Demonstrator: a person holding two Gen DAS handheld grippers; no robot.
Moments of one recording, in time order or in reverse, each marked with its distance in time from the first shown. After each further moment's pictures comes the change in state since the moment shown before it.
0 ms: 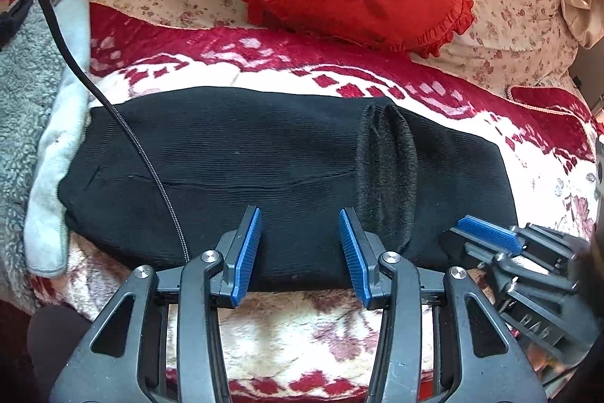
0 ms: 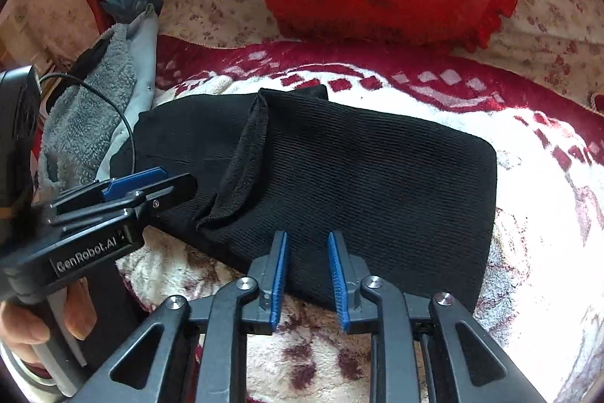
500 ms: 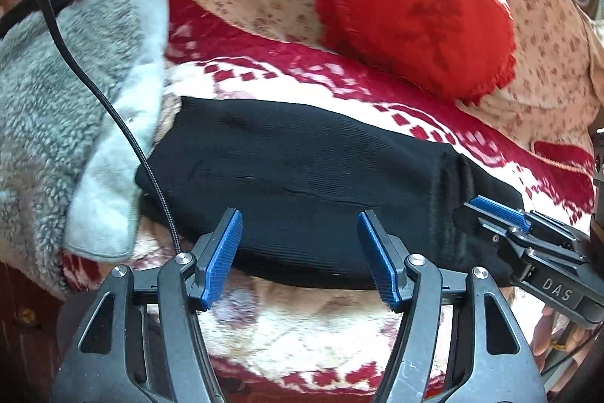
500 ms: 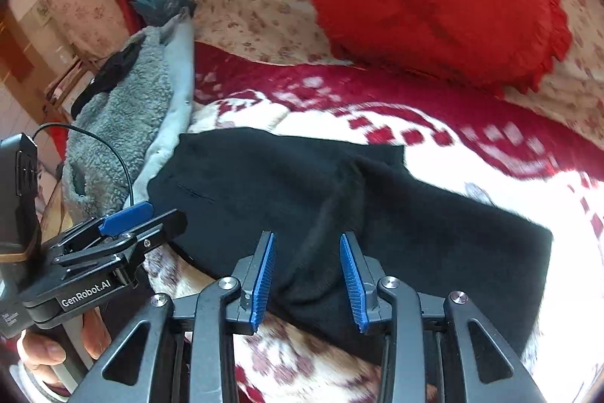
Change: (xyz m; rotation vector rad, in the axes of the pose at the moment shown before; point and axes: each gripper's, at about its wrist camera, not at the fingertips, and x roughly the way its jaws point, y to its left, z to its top) left arm -0.029 0.075 -0.001 -0.192 -0.056 0.050; right arm 0.010 0.052 0.050 -0.082 -0.029 0.094
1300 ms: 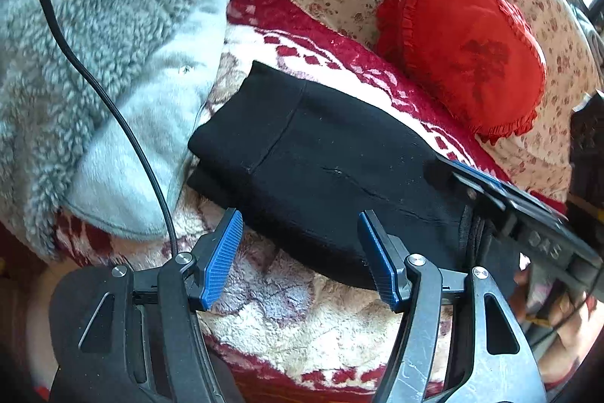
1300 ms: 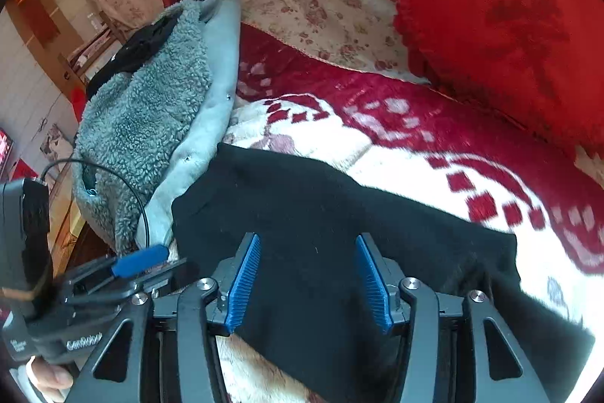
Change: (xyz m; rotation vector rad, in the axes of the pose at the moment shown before) left arm 0.007 0.068 -0.005 -0.230 0.051 -0.066; right arm 0.063 0.057 0.054 -0.134 0.054 0.074
